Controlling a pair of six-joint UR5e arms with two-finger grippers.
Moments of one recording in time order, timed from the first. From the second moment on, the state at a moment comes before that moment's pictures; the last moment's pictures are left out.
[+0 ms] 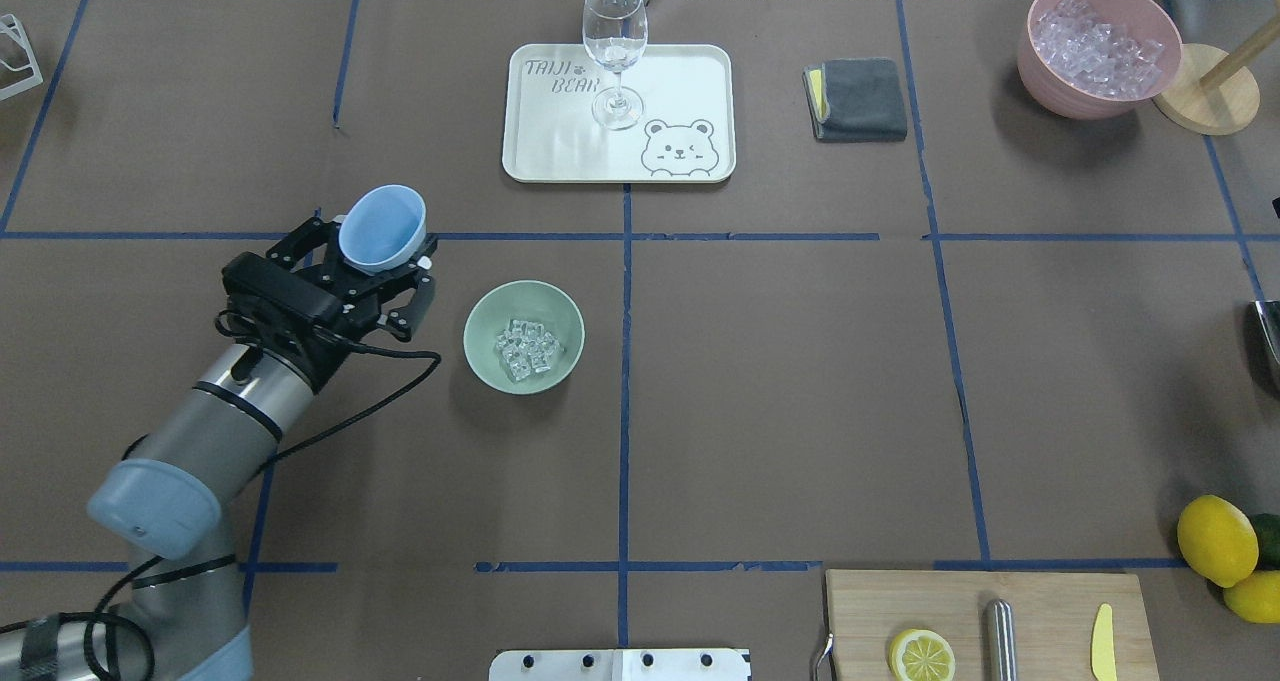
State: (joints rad) left arm -0.36 -1.76 -1.69 -2.94 -0.82 -0.46; right arm 1.38 -1.57 1.79 -1.48 2.26 0.22
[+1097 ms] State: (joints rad) left arm -0.48 -1.41 -1.41 -3.36 -0.78 -0.85; right arm 1.38 -1.59 1.80 -1.48 2.25 0.23
